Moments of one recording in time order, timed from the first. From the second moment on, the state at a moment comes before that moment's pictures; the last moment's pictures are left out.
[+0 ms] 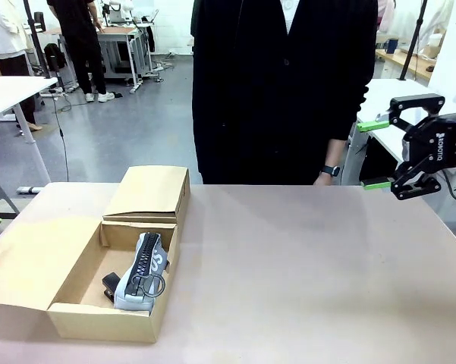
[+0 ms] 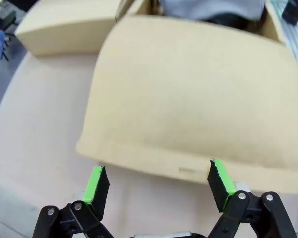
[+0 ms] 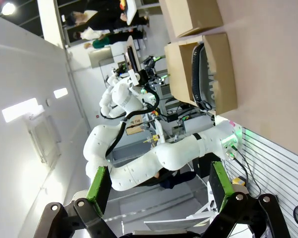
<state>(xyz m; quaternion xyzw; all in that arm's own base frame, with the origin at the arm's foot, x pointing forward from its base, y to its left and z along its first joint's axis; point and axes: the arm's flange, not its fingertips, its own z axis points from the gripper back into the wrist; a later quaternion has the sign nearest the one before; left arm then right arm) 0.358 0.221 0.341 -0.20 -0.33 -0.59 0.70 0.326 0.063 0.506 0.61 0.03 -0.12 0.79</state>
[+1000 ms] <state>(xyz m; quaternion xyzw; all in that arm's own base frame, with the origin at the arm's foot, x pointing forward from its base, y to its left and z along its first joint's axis) 0.377 0.223 0.297 -0.16 -0.23 -0.62 0.73 0.326 0.063 0.506 0.61 0.03 -0.12 0.79</state>
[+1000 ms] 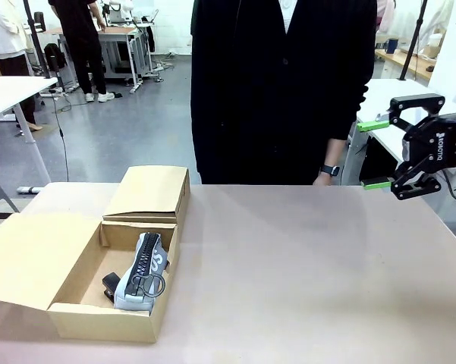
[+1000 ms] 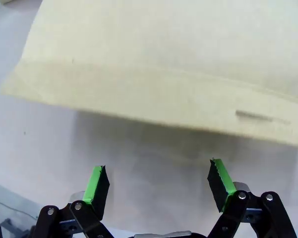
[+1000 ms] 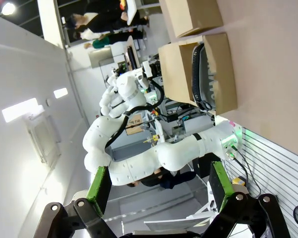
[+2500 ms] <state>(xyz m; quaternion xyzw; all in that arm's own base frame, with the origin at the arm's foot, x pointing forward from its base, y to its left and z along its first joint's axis) 0.375 0.203 0.325 -0.34 -0.39 -0.60 0.61 0.326 0.063 0.506 0.61 0.03 -0.12 0.79</state>
